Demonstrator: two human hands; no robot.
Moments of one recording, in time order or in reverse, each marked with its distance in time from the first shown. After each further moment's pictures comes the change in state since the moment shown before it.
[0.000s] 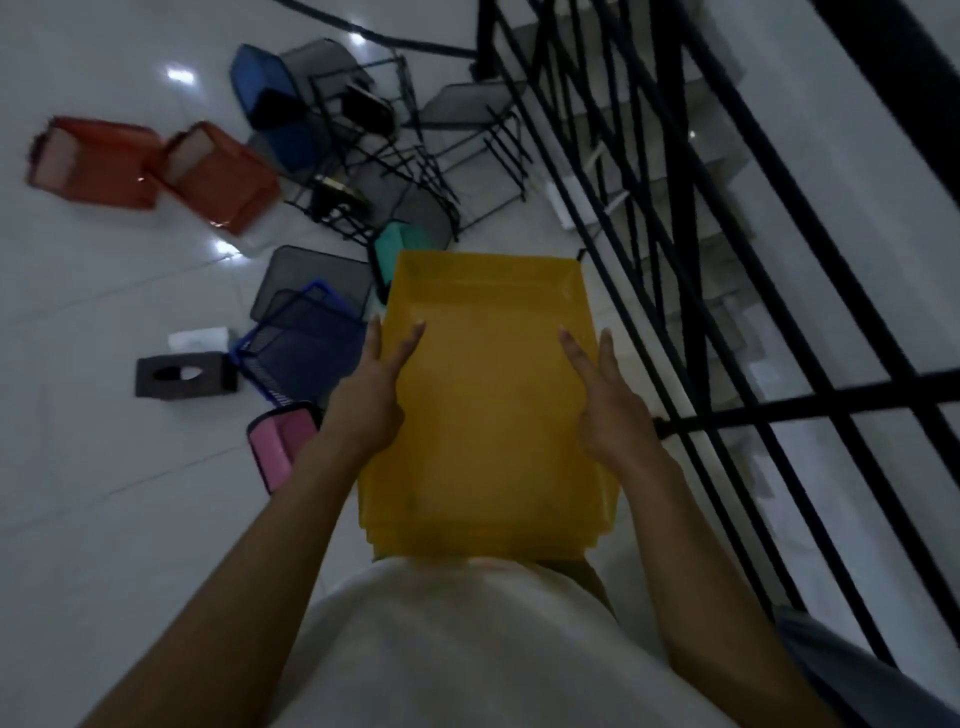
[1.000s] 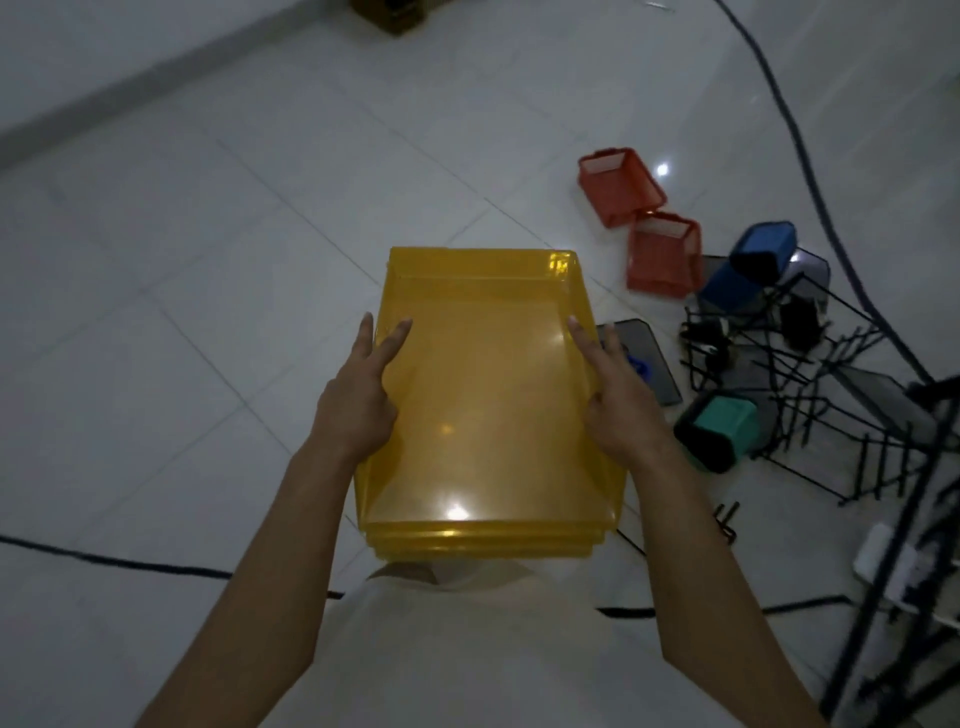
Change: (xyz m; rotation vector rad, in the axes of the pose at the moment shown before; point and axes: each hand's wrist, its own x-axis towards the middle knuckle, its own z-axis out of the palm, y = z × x) left_hand -0.347 -0.190 0.001 -0.508 0.814 -0.948; right_hand -0.083 -0.332 0.161 -0.346 -0.363 -0.950
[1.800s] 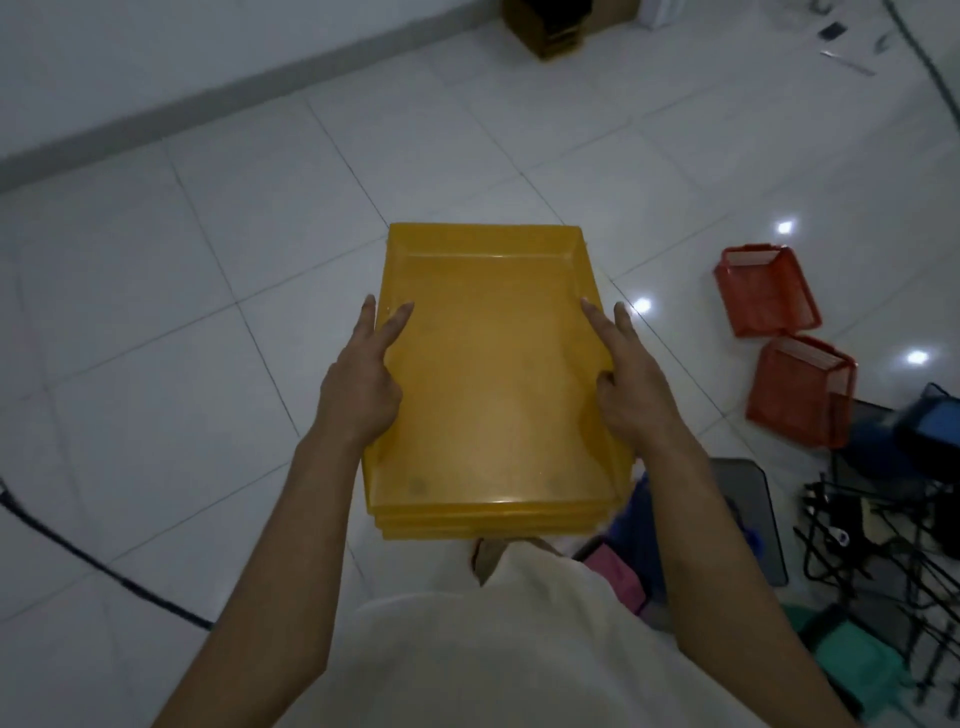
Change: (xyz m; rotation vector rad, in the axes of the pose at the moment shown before) left_hand 0.303 -0.128 -0.144 -0.131 0.196 -0.236; right_hand 0.363 -0.215 0.046 0.014 -0.121 -0.249
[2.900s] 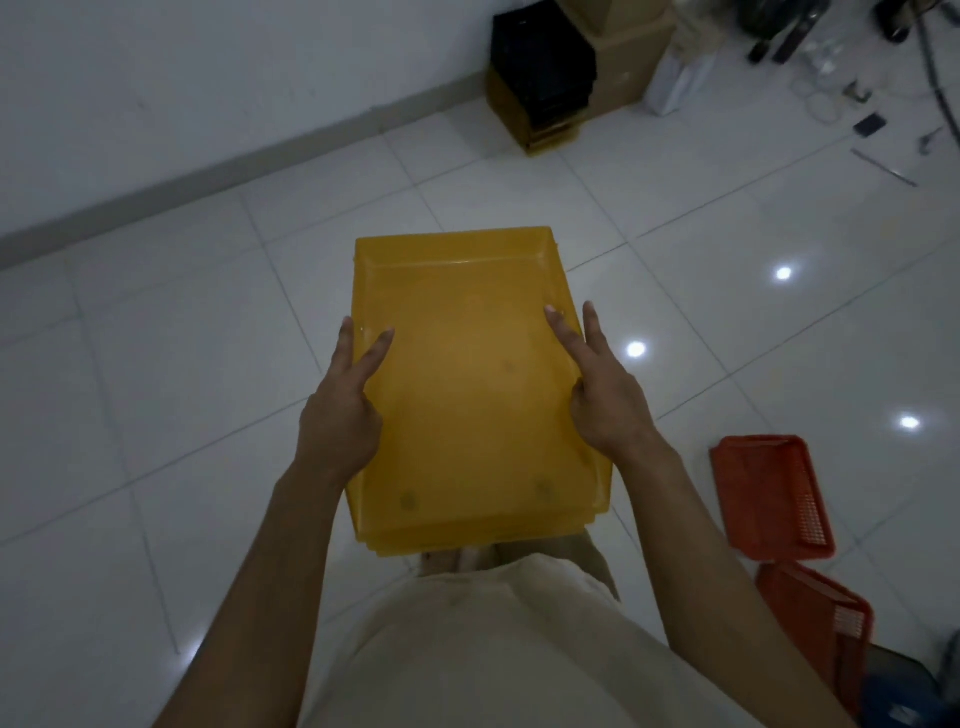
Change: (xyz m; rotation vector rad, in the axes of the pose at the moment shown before) left_hand 0.628 0.189 0.030 0.045 0.037 -0.016; right_hand 0.670 -0.001 -0.186 -0.161 -0.093 -0.159
